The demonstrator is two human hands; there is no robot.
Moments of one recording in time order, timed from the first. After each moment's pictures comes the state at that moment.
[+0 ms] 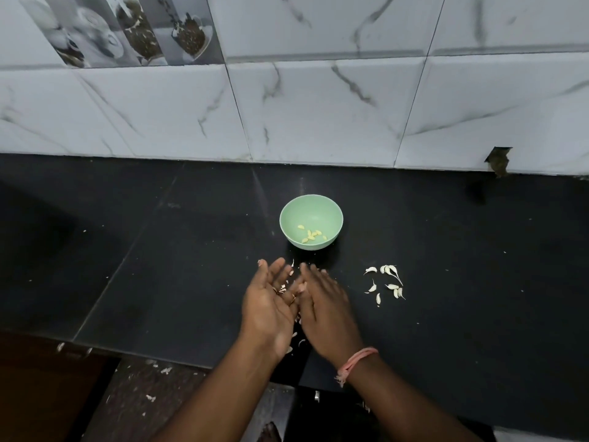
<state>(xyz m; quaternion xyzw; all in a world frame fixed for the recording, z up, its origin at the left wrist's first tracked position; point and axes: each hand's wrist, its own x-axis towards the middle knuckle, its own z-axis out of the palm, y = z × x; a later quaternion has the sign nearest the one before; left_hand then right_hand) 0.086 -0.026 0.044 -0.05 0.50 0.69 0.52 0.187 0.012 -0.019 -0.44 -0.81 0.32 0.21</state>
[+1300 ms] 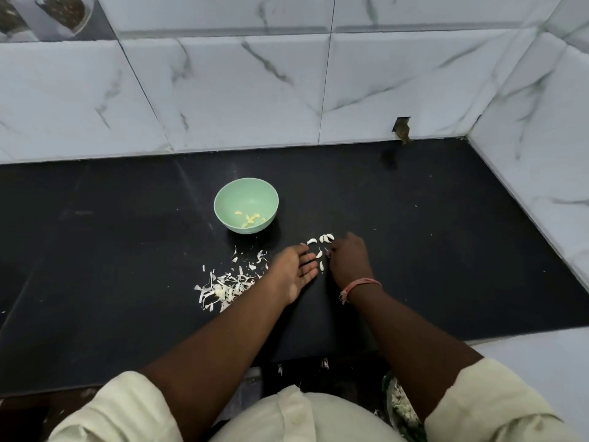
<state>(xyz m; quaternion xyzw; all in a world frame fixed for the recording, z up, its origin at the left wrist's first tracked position) 0.161 0.059 -0.013 0.04 0.57 0.45 0.69 0.289 0.100 -0.045 -0.63 -0.75 0.14 0.10</state>
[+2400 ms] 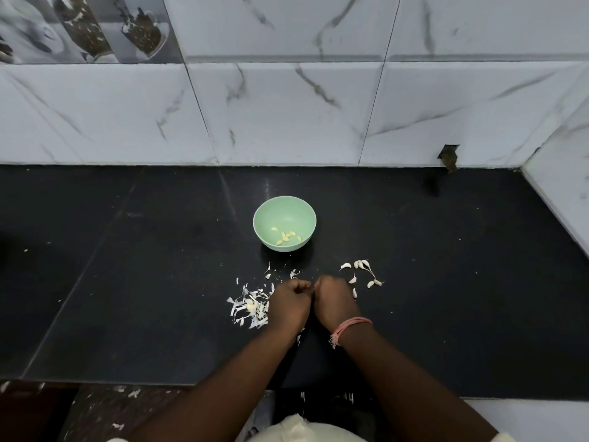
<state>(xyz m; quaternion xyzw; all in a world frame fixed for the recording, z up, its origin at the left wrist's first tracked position) 0.110 0.017 -0.036 0.29 0.76 0.38 0.44 0.205 0.062 -0.023 -0.60 -0.75 0.29 0.03</state>
